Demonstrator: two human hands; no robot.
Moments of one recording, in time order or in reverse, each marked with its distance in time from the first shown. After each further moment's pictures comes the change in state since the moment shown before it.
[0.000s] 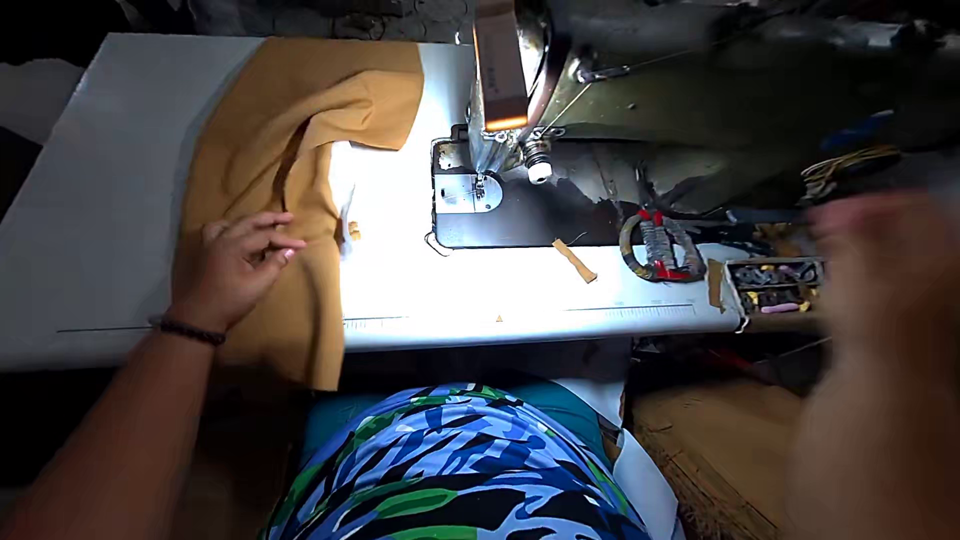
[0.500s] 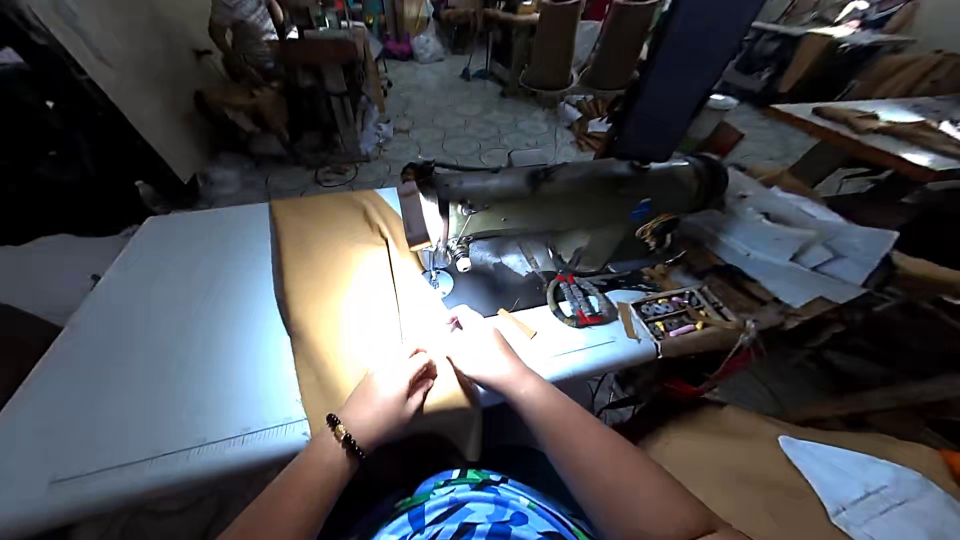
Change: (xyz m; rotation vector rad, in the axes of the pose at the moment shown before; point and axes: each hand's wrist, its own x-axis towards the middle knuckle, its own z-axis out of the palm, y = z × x) left_hand 0.029 0.175 0.066 -0.141 -0.394 0.200; right_hand -0.022 -0.192 0.143 0.466 -0.574 0.020
